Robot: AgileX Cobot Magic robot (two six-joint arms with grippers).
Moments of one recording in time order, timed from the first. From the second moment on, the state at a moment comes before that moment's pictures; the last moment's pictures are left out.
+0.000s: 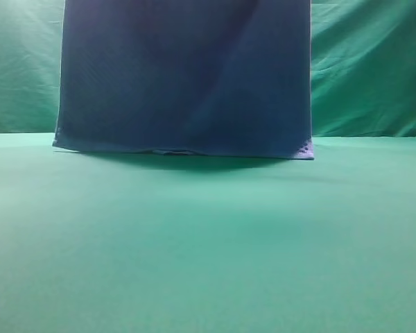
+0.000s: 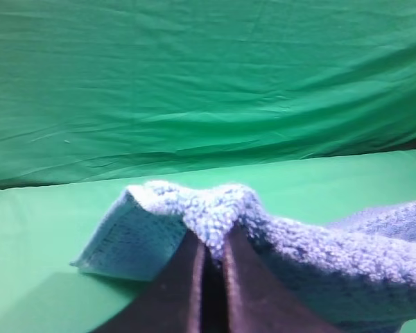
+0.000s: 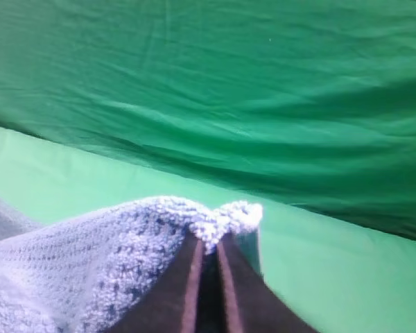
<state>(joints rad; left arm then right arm) -0.15 1.89 -2.01 -0.36 0.69 0.12 0.33 1.92 -2.10 -0.02 0.83 -0.06</state>
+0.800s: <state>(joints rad) -0.18 1.63 -1.56 -0.36 0.64 0.10 0.32 1.63 -1.64 0.02 0.84 -0.08</state>
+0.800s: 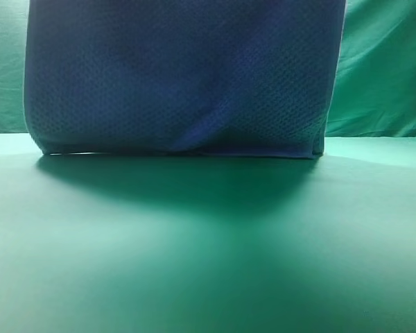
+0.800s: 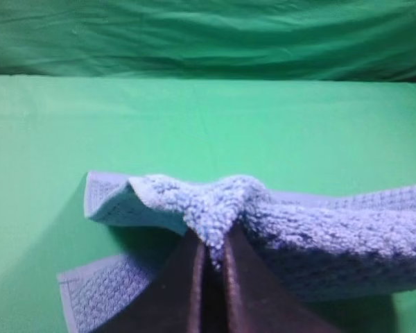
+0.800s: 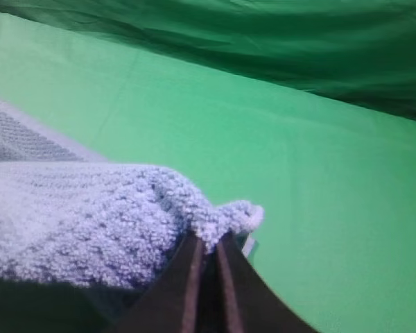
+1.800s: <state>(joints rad) -0.27 1.02 -0.81 -0.40 0.54 0.12 0.43 1.02 -0.85 0.09 0.75 -0.08</state>
